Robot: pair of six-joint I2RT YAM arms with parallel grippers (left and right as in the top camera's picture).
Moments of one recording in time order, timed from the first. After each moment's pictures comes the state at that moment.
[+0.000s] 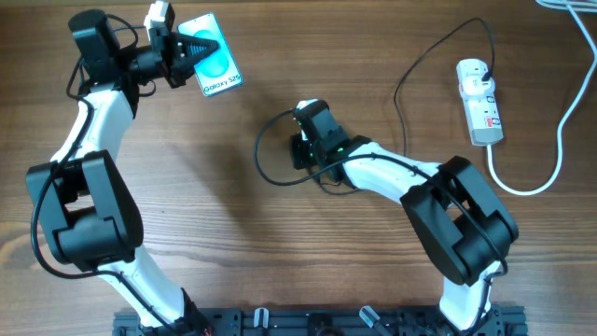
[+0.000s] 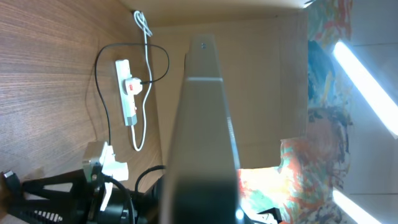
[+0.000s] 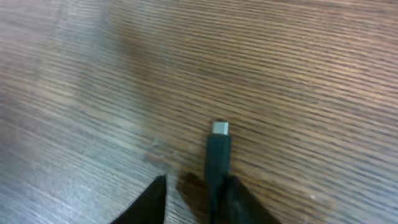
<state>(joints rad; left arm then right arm) 0.21 1.98 1.39 0.21 1.54 -1.10 0.64 2.00 1.11 -0.07 -0.02 0.36</state>
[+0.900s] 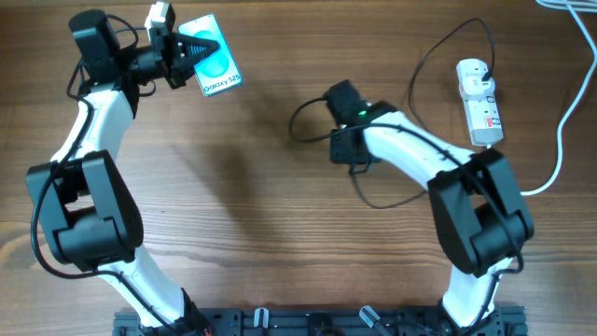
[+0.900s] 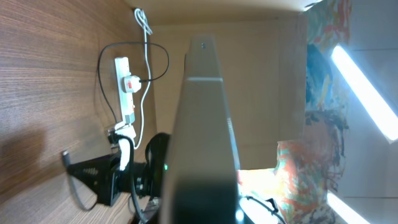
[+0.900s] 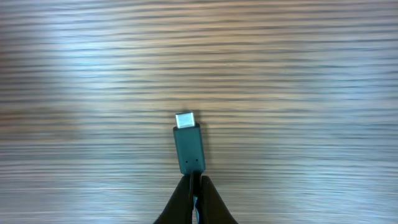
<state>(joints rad) 0.21 1.98 1.39 0.20 1.54 -1.12 0.47 1.99 1.28 -0.72 0.10 0.49</state>
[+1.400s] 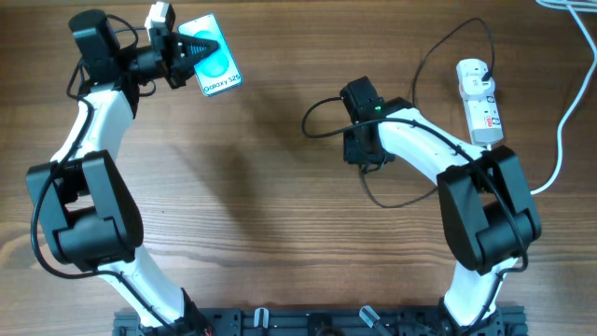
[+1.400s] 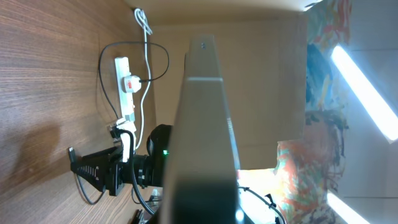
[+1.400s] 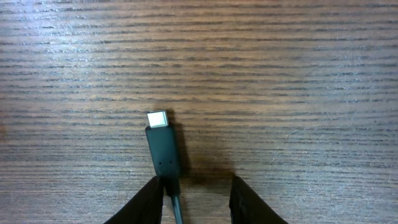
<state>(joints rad) 0.21 1.98 1.39 0.20 1.54 -1.12 0.42 1.98 1.25 -0.70 0.07 0.42</state>
